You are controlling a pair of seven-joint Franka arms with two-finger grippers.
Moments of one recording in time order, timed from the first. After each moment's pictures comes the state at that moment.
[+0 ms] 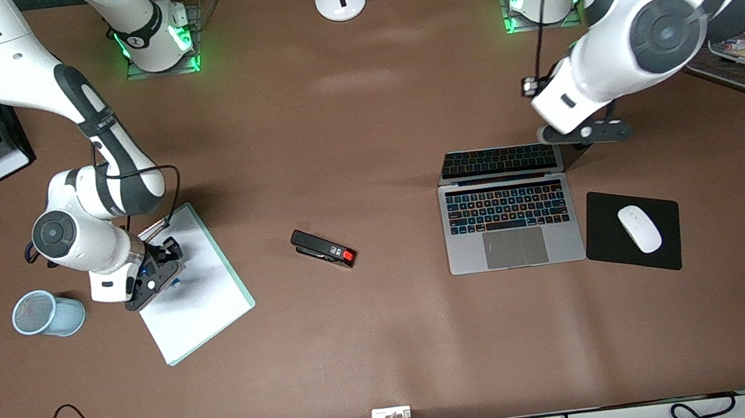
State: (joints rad) left arm -0.08 0.18 -0.29 -1.69 -0.08 1.49 -0.31; right arm 0.06 0.56 0.02 -1.91 0.01 2.47 -0.60
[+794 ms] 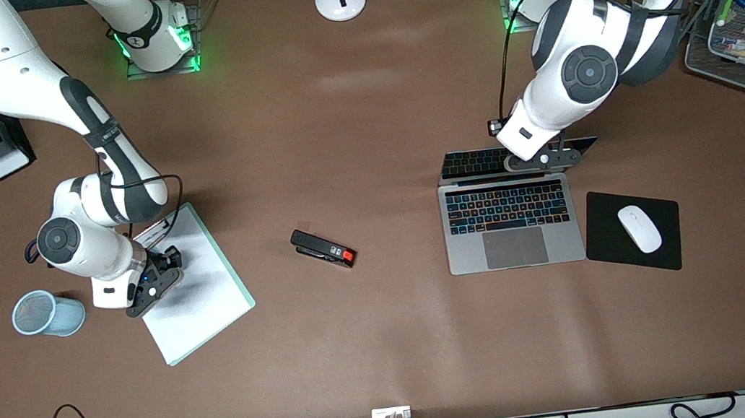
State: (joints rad) left arm -0.07 0.19 -0.33 -2.01 -0.08 1.98 -0.37; right arm 0.06 0.61 0.01 -1.87 0.01 2.51 -0.59
